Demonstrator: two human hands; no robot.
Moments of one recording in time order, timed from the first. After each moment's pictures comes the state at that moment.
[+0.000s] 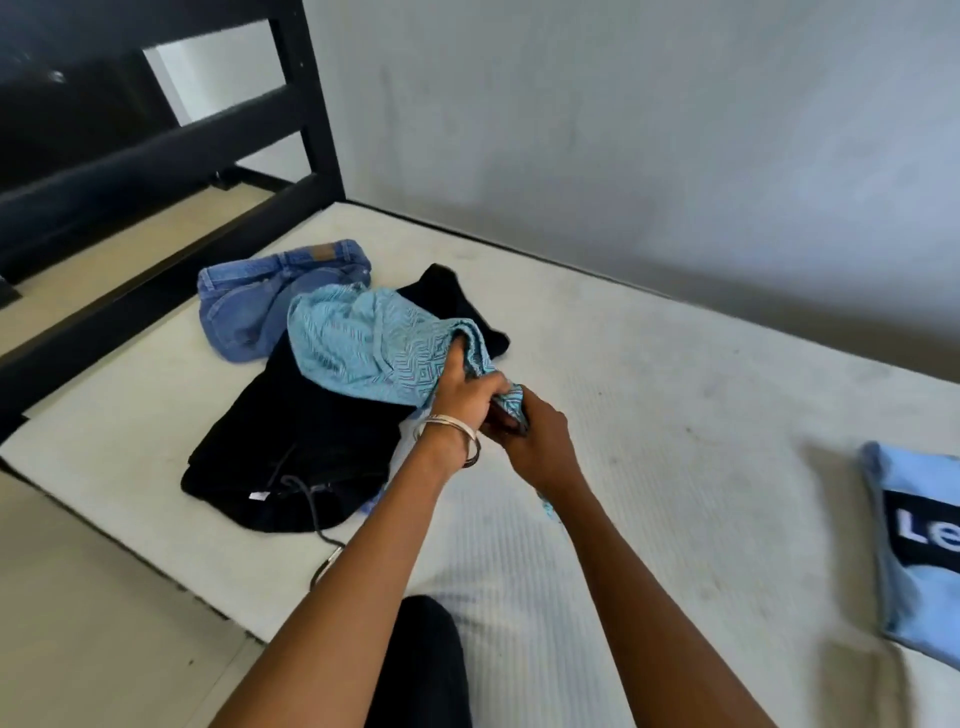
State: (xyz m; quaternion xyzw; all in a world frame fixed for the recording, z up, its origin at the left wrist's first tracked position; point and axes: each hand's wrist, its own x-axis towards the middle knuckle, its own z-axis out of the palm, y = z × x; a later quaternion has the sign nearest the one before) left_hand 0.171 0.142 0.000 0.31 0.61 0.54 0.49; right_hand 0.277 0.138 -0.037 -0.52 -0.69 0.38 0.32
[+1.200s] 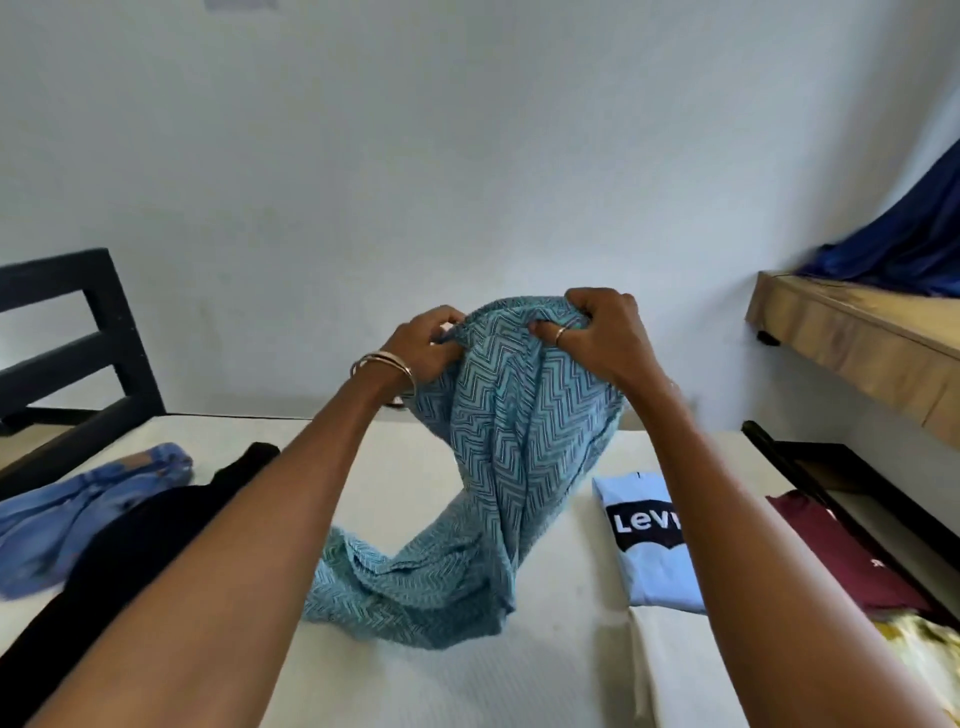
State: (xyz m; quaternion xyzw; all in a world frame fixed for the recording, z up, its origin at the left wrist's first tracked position) left_hand 0.357 0.111 0.255 0.80 0.44 0.33 0.23; right_hand 0.590 0.040 0.274 -0.55 -0.68 -0.02 0.47
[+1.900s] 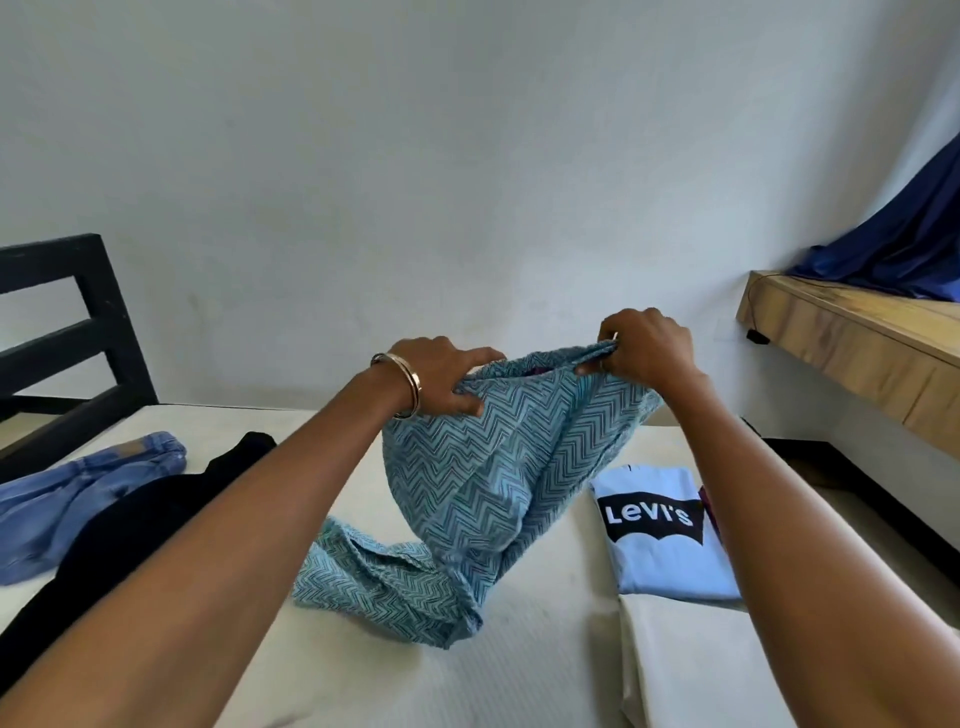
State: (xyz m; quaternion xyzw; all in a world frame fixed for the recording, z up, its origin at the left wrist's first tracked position) left_hand 0.366 0.090 0.244 0.91 0.41 0.04 -0.10; right_hand 0.630 0.033 0.267 -0.73 -0.65 -0.11 0.17
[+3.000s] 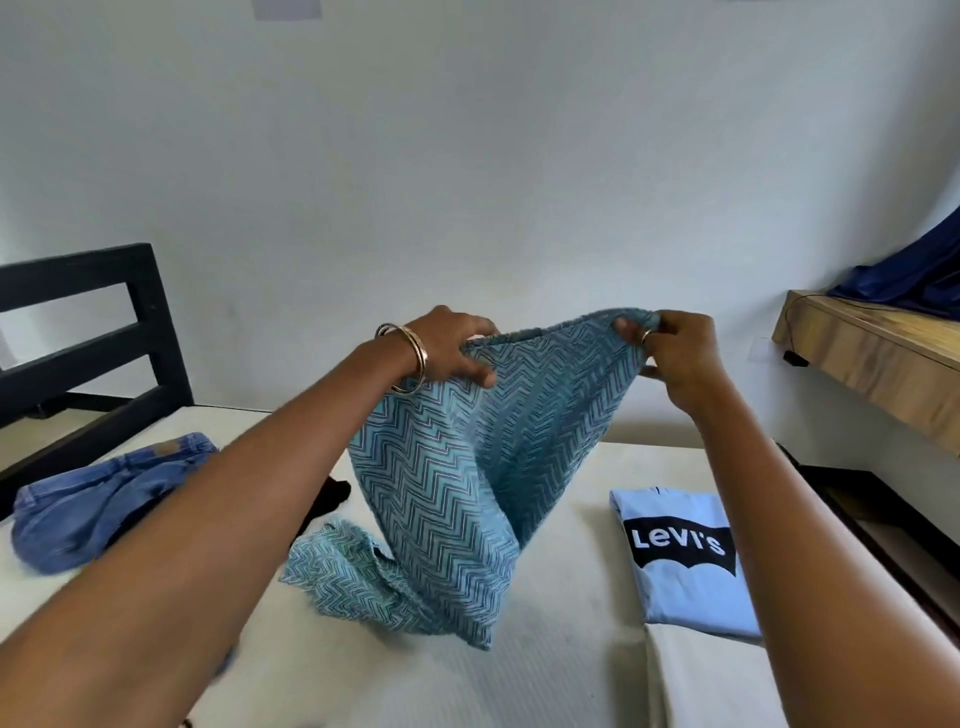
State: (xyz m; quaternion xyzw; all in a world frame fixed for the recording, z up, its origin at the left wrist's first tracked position) left_hand 0.343 0.088 0.296 0.89 0.44 0.10 0.04; right_hand 0.627 0.057 0.261 -0.53 -0.49 0.28 0.63
